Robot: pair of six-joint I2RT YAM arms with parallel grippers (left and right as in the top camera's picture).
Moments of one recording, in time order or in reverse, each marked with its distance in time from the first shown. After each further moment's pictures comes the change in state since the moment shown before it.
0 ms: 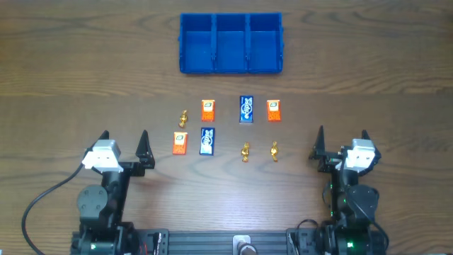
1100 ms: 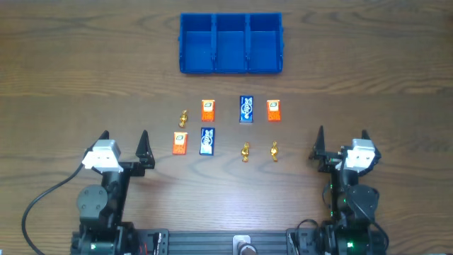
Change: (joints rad) left arm 0.000 0.000 0.000 0.000 0.000 0.000; right arm 0.000 0.000 0.000 0.000 0.000 0.000
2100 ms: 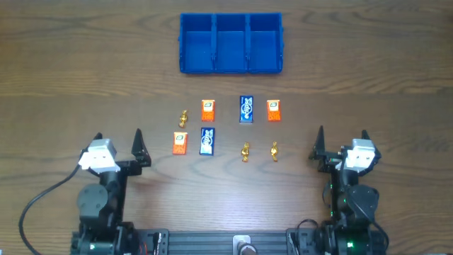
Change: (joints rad) left arm -0.009 0.022 0.023 -0.045 -0.099 -0.011; right arm 0.000 0.000 0.000 0.000 0.000 0.000
